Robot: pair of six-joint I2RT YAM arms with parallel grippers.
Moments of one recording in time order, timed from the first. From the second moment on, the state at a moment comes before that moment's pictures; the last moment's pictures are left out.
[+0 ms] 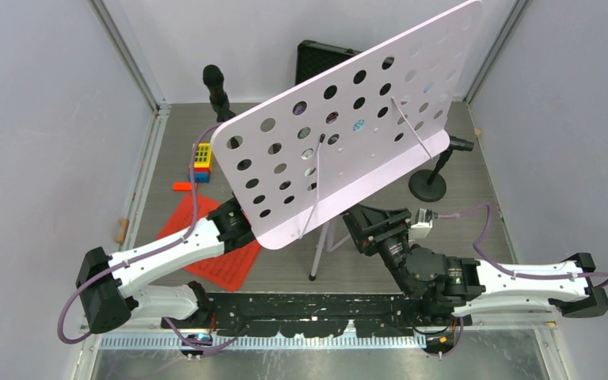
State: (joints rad) left arm -0.99 1.19 0.97 0.35 0.23 -0.10; right arm 1.52 0.63 0.58 0.01 1.12 1.59
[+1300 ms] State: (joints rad) left arm -0.97 1.17 0.97 0.34 0.20 -0.12; right arm 1.51 0.86 0.79 -0.03 1.11 0.58
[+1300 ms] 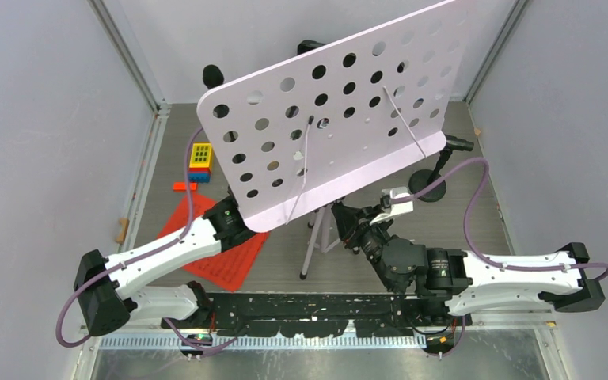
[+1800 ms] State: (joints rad) left arm -0.99 1.17 0.96 0.33 0.20 -0.12; right arm 1.56 0.85 0.84 -0.13 0.99 -0.28
